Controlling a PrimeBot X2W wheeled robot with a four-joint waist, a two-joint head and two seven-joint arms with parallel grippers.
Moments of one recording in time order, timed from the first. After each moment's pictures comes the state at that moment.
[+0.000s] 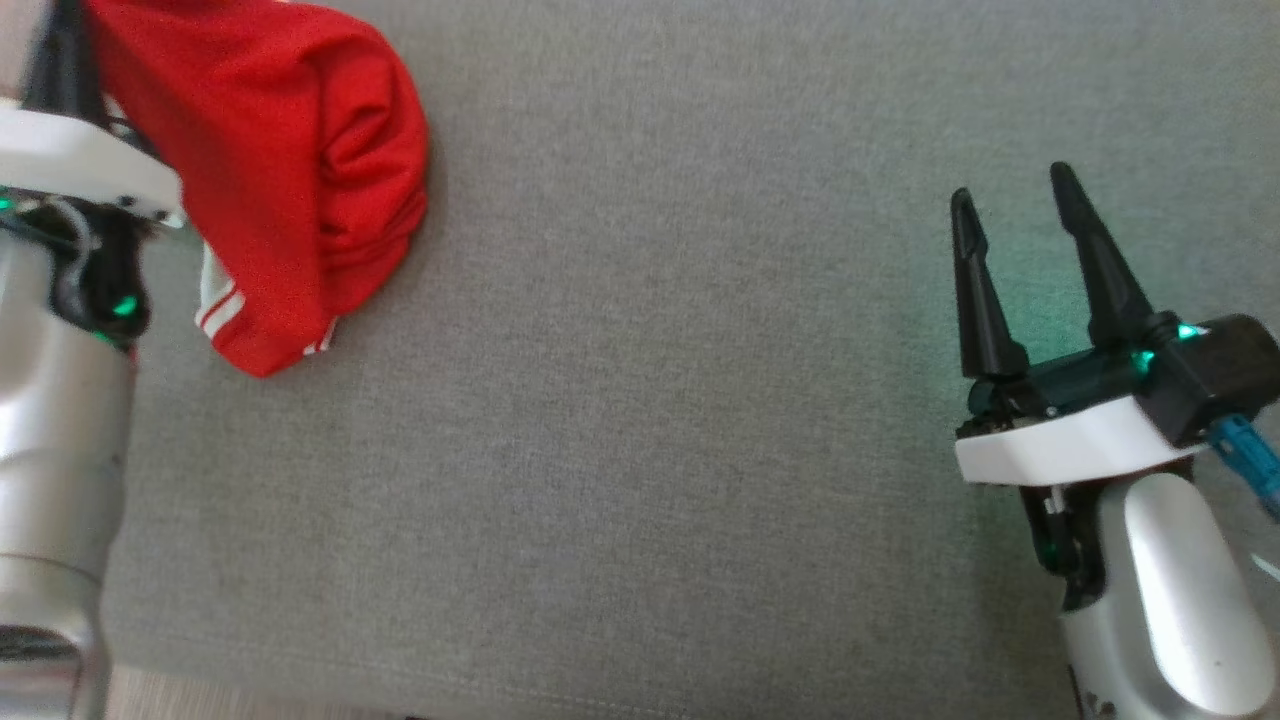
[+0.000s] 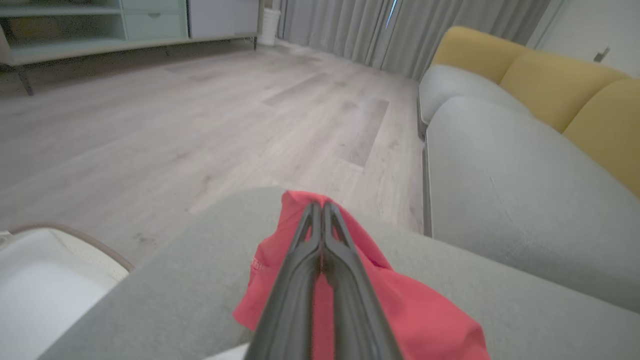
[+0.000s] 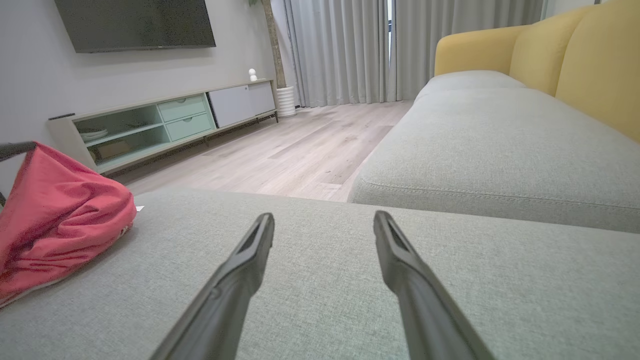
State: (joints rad) left arm -0.95 0.34 -0.25 0.89 -0.78 -0.13 -0.09; right arm -0.24 -0.08 0.11 -0.01 0.08 0.13 -0.14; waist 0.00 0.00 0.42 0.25
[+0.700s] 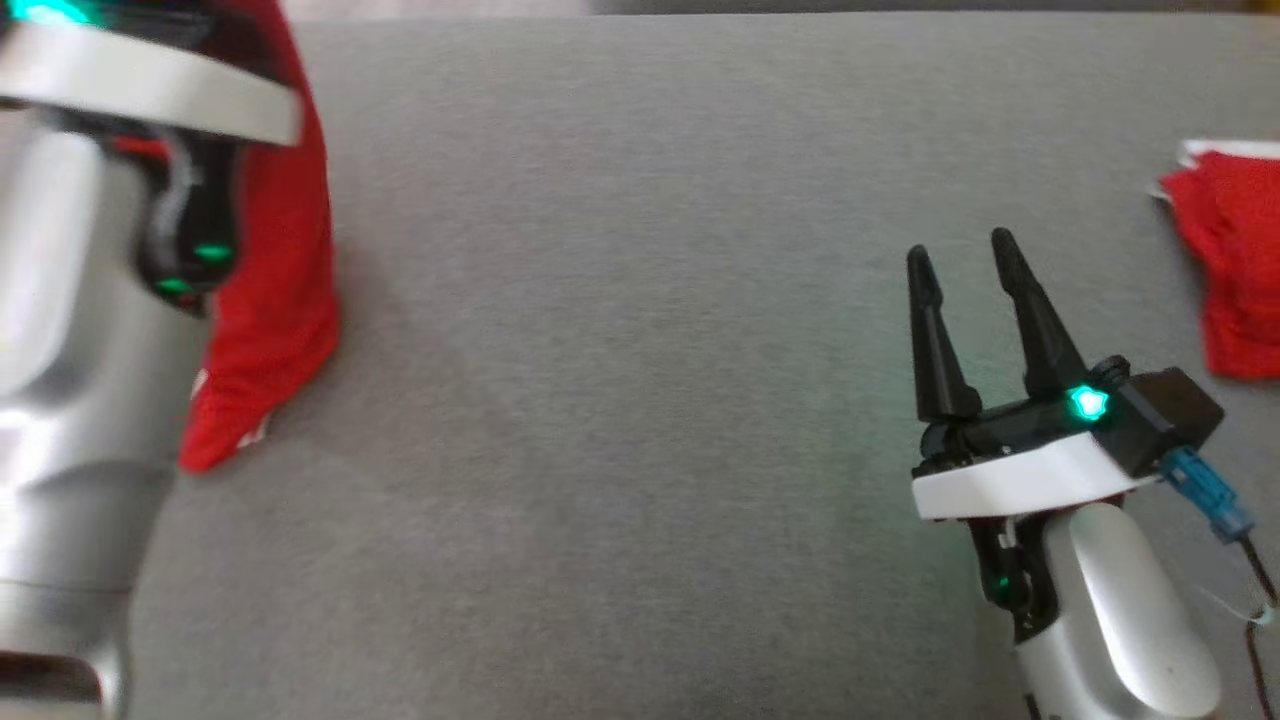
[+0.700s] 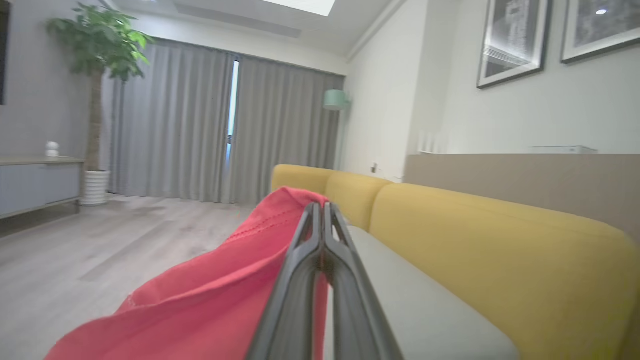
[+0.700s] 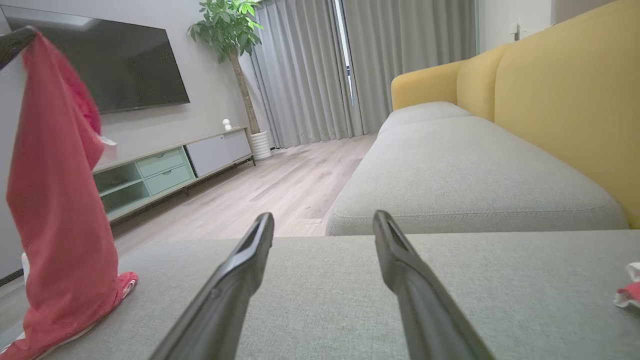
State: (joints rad) left arm -0.92 0.36 -0.43 0.35 -0.73 -0.05 -0.13; right arm -0.22 -0.06 0.17 0.15 0.23 0.13 -0.24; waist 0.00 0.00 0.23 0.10
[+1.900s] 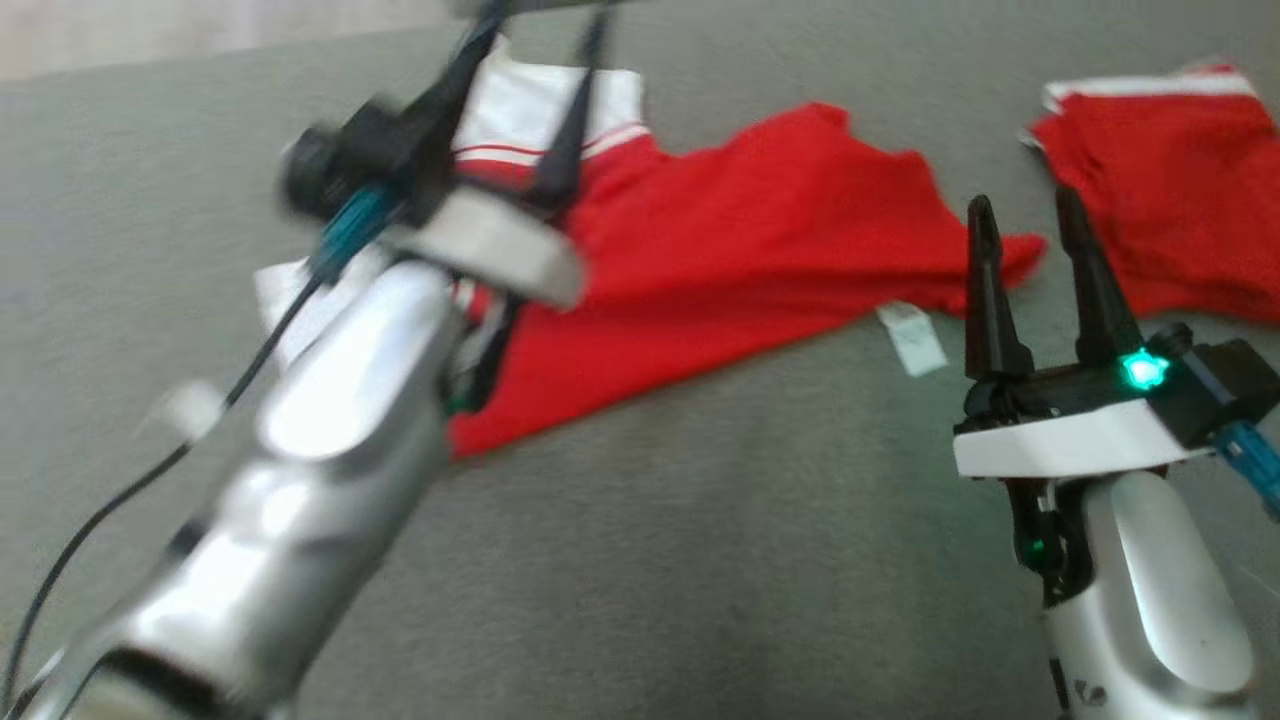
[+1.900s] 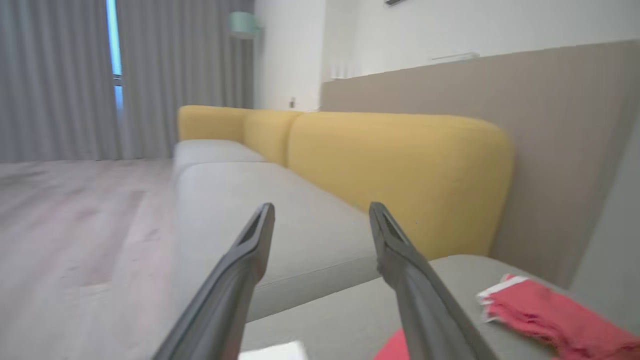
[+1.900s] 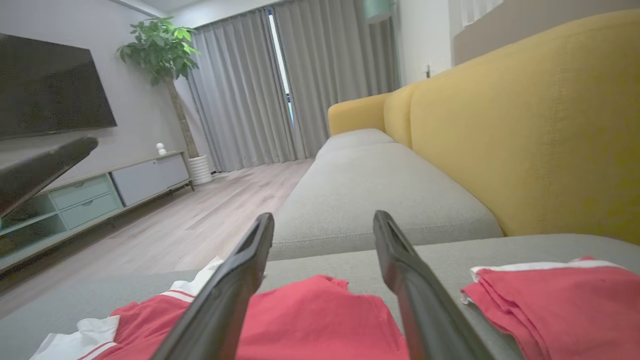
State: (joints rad) left arm -0.90 0.13 -0.74 0.53 -0.64 0.07 -0.25; right arm -0.27 -0.06 0.10 0.15 0.24 0.13 -0.26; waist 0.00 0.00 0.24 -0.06
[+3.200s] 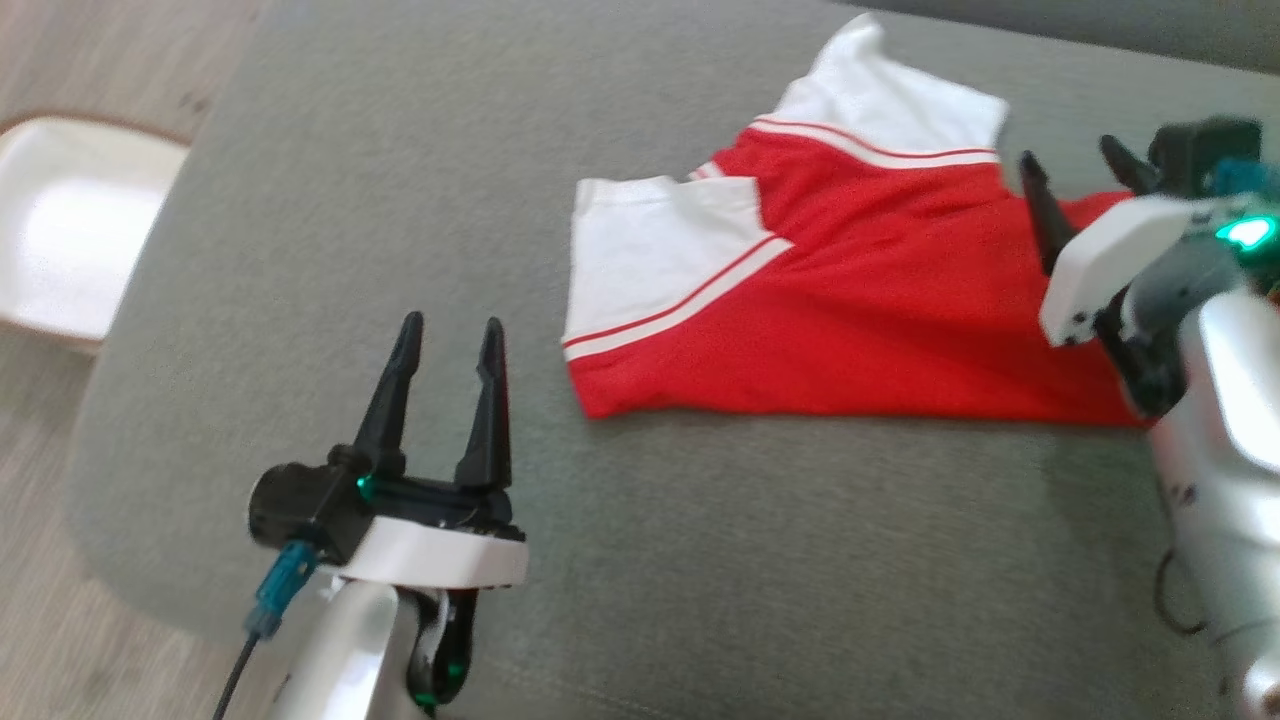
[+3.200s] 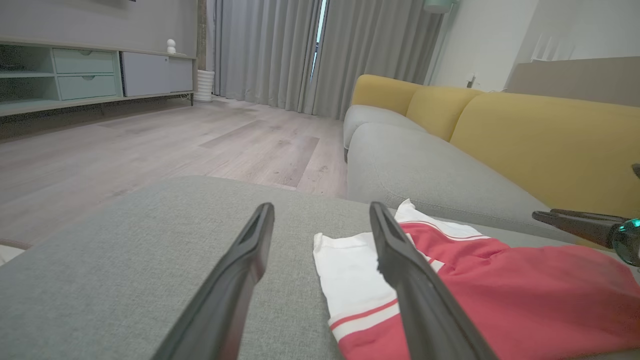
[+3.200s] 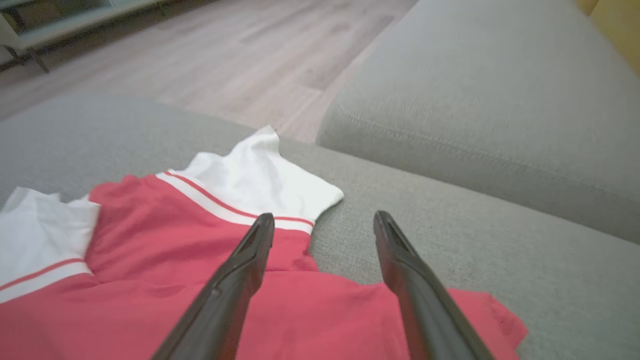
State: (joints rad) left arm -0.20 0.05 -0.30 0.19 -0.32 -0.06 -0.26; right arm -0.64 -0.24 0.12 0.61 0.15 0.13 0.19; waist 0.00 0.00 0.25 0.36
